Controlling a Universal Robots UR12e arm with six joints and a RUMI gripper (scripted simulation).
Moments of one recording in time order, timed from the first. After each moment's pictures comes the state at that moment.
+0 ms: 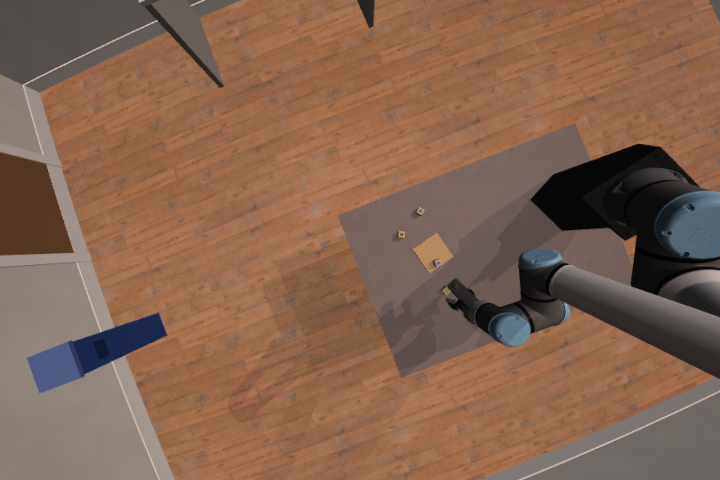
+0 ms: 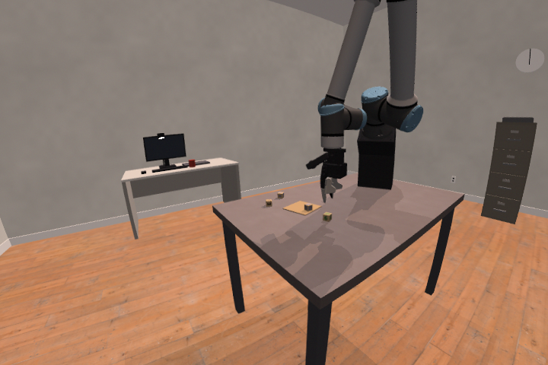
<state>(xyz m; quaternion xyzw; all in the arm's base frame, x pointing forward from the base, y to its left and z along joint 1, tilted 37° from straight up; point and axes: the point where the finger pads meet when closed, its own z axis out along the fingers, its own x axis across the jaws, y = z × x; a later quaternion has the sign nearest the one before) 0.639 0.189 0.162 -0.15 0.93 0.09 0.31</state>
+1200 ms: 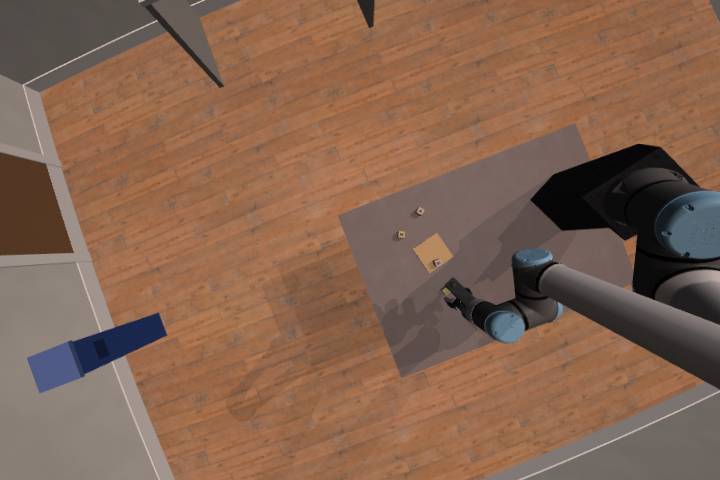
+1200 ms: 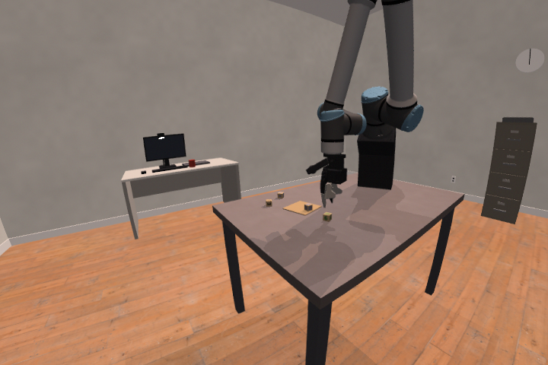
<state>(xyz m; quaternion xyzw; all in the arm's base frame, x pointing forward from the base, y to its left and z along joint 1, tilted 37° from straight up) 0.651 0.195 0.145 -0.15 0.93 0.09 0.30</state>
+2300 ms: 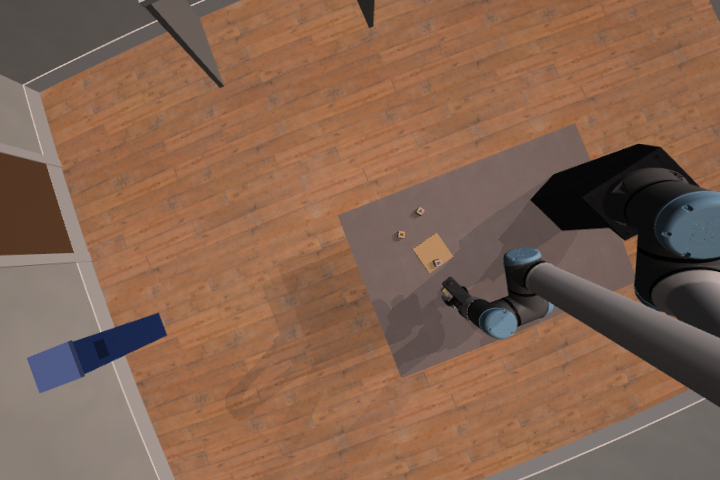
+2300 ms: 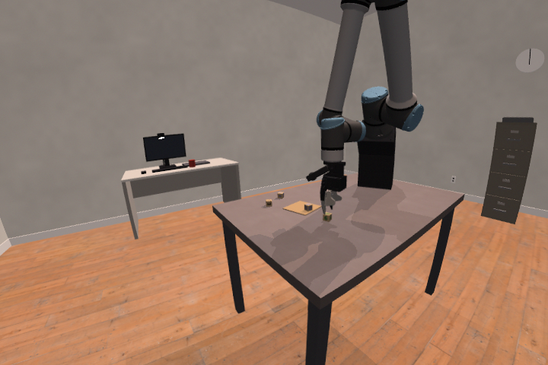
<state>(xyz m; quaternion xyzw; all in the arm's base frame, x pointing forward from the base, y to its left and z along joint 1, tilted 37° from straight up) 0.668 0.203 0.121 -0.15 0.93 0.09 0.31</state>
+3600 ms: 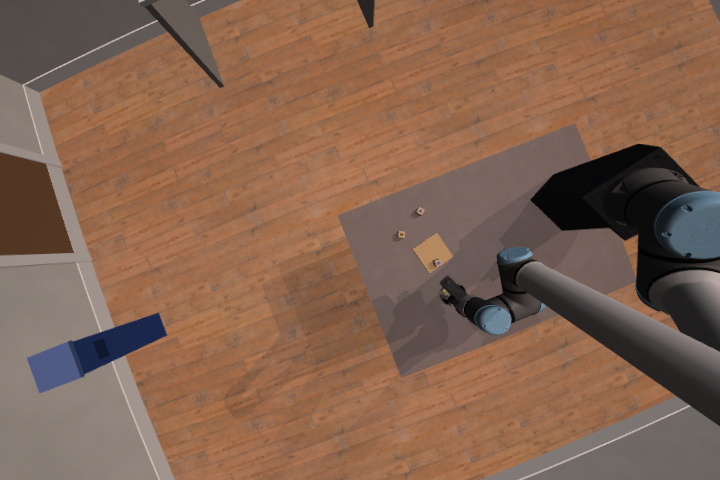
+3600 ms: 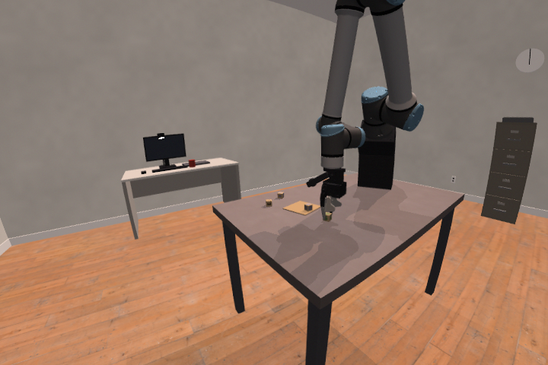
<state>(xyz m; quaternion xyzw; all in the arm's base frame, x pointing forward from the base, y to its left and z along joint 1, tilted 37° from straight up) 0.682 0.211 0.100 -0.15 0.93 0.09 0.30</state>
